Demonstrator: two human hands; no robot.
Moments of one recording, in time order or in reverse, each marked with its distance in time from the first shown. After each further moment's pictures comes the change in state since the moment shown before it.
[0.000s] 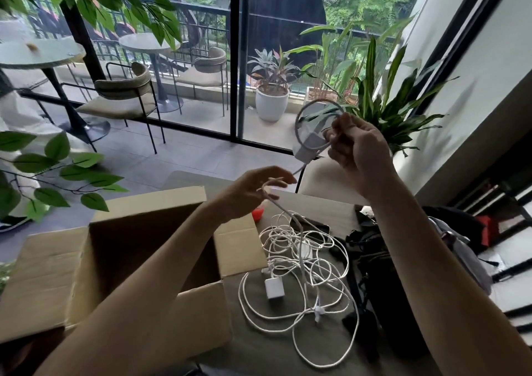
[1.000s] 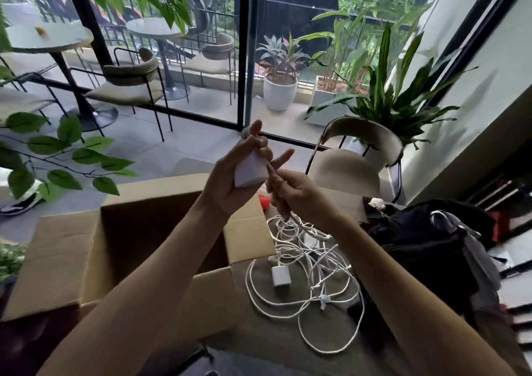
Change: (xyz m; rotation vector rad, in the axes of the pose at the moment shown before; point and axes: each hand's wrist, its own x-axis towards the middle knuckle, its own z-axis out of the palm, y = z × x) left_hand -0.022 0.014 -0.002 -1.146 0.049 0.180; right_hand -0.044 0.096 0.046 -0.566 -0.385 0.123
